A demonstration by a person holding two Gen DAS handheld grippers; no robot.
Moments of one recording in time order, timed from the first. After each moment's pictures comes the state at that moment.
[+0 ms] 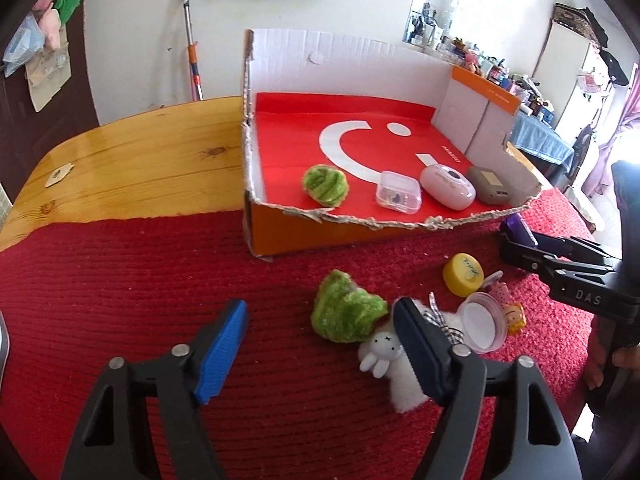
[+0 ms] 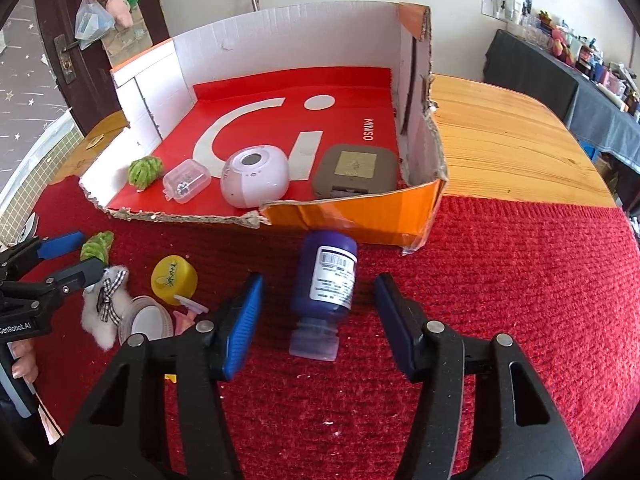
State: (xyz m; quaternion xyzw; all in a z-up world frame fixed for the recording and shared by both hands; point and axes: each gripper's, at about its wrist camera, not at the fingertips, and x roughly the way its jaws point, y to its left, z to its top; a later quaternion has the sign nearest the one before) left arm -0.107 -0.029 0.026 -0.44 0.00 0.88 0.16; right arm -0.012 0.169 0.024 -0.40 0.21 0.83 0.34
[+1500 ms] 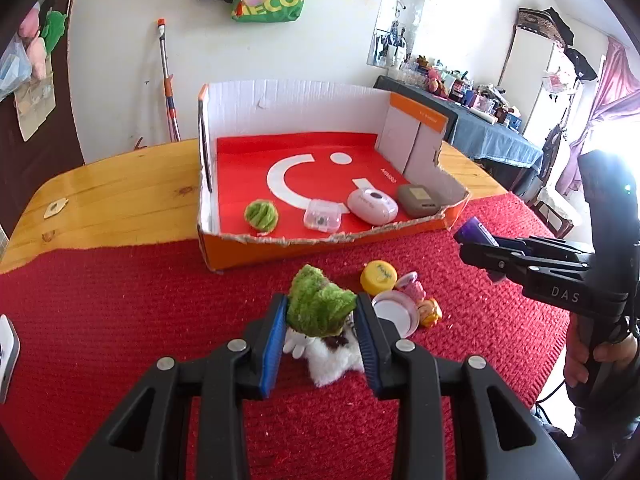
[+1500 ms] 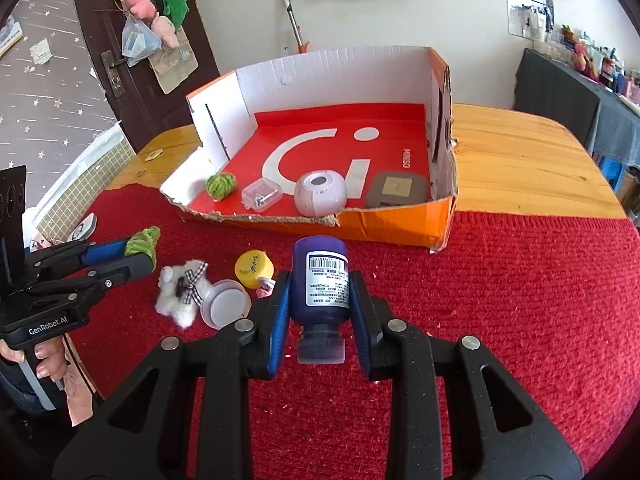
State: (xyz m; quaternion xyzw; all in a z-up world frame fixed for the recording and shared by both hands) left arm -0.064 -0.005 0.068 -0.39 0.01 0.90 0.21; right arm 0.009 0.135 0.062 -0.34 0.21 0.87 0.29
